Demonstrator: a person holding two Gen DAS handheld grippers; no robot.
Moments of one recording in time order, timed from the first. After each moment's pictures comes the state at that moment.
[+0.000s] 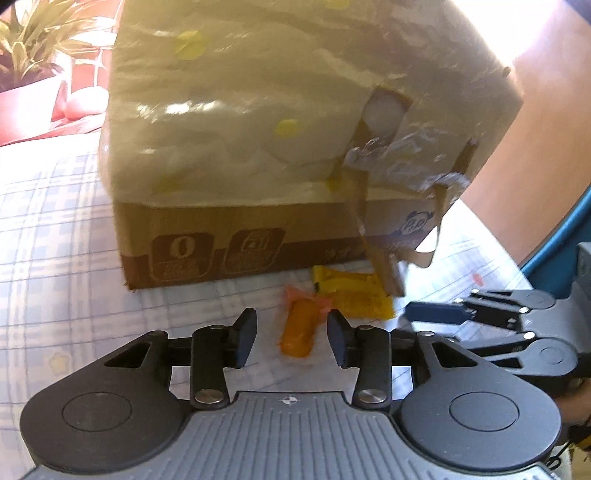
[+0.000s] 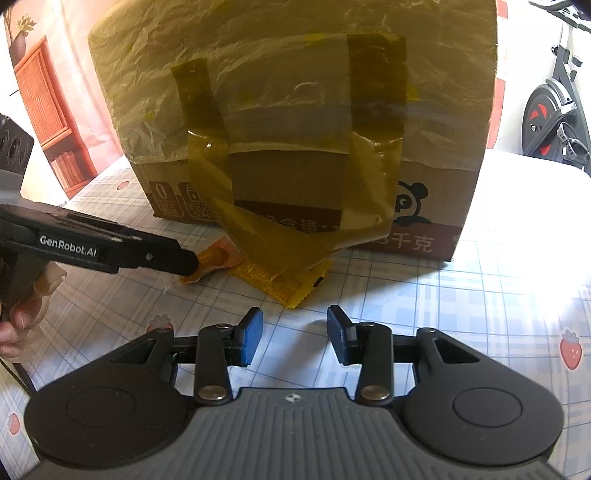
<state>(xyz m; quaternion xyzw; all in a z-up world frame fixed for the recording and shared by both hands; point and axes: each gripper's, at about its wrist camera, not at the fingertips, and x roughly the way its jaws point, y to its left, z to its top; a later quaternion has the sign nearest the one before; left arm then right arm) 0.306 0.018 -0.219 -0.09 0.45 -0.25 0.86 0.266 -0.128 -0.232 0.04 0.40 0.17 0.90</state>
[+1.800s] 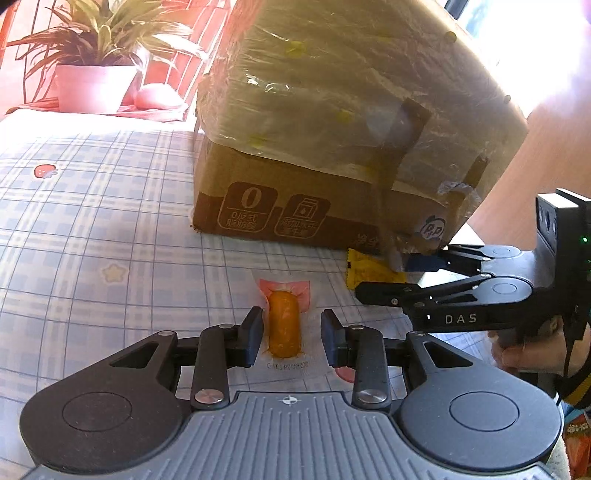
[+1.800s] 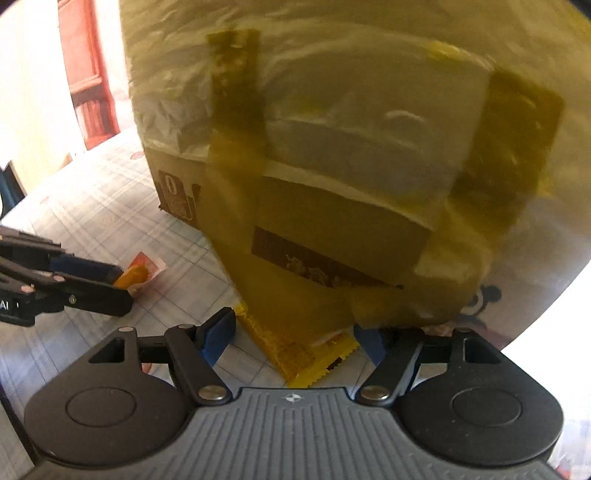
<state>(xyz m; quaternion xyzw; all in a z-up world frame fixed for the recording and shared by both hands) 0.244 0.044 -0.230 -0.14 0.41 -0.17 0.89 0.313 -0.097 -0.238 -0.06 0.39 0.22 0.89</state>
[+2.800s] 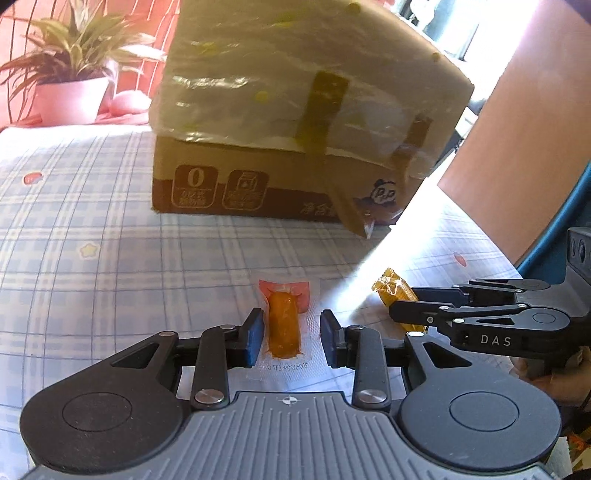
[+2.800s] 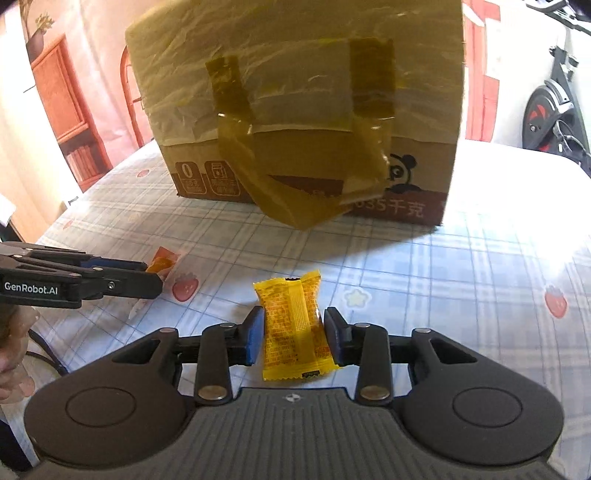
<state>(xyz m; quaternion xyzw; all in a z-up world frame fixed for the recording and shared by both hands) 0.209 0.011 -0.209 -0.10 0.41 -0.19 0.89 0.219 -0.136 -0.231 0.04 0.39 0.18 0.90</state>
